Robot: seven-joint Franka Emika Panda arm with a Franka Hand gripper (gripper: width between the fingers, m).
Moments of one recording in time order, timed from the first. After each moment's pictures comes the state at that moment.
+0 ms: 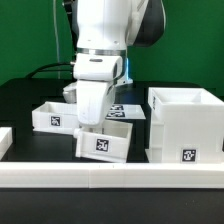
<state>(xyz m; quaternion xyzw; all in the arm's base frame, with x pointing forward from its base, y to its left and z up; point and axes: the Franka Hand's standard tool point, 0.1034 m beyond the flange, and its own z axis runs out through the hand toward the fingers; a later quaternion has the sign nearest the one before) 0.505 -0.033 0.013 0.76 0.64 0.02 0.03</state>
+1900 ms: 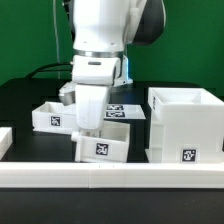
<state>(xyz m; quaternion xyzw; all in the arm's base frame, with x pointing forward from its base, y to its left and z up) 0.505 -0.060 0.012 0.74 0.67 0.01 0.00</state>
